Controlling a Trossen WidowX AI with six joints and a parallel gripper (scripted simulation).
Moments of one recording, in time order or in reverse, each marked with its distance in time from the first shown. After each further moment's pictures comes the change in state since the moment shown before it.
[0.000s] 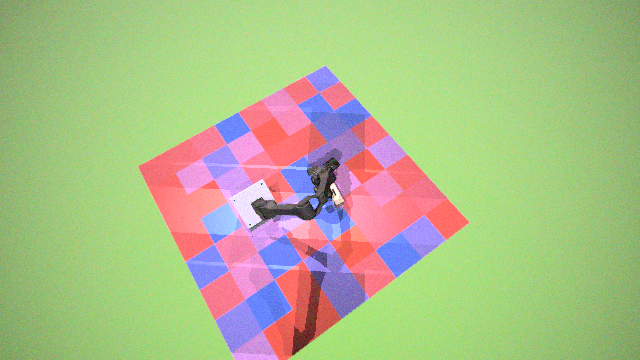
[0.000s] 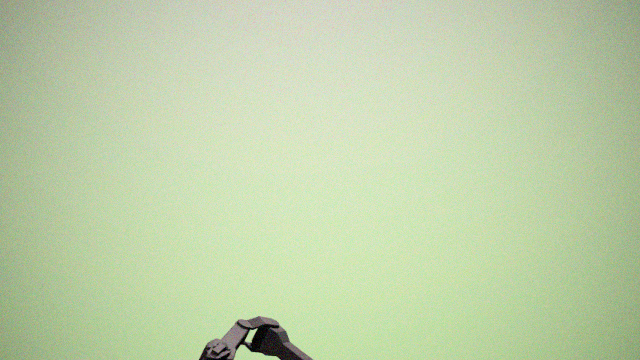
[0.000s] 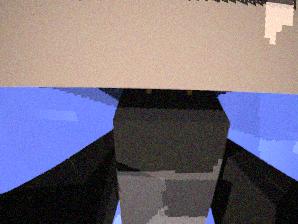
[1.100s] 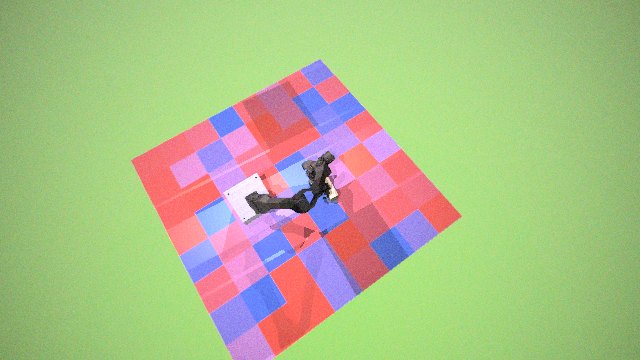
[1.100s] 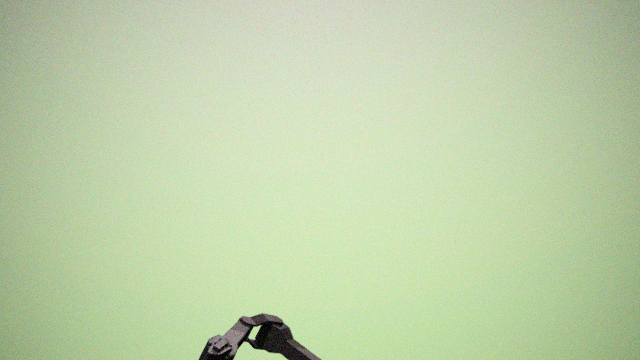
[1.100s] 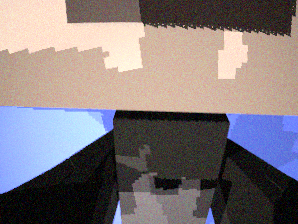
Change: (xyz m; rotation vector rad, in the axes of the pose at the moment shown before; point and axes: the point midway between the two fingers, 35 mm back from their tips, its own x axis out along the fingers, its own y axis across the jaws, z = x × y) arm 0.000 -0.001 0.005 -0.006 0.006 -0.003
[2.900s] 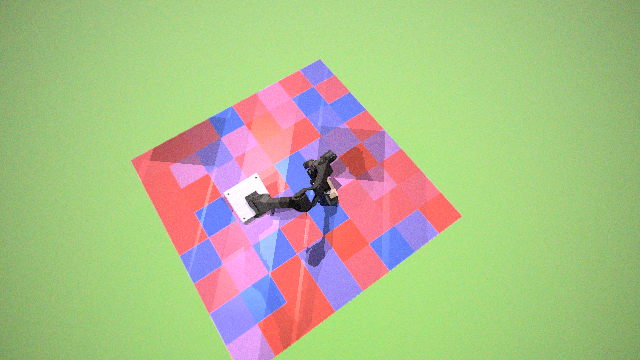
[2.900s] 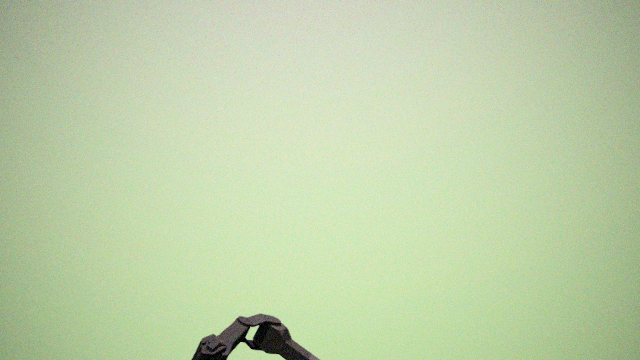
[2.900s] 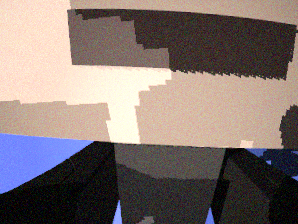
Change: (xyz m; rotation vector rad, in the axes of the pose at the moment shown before) arm -0.001 -0.001 0.009 -0.020 0.018 -0.005
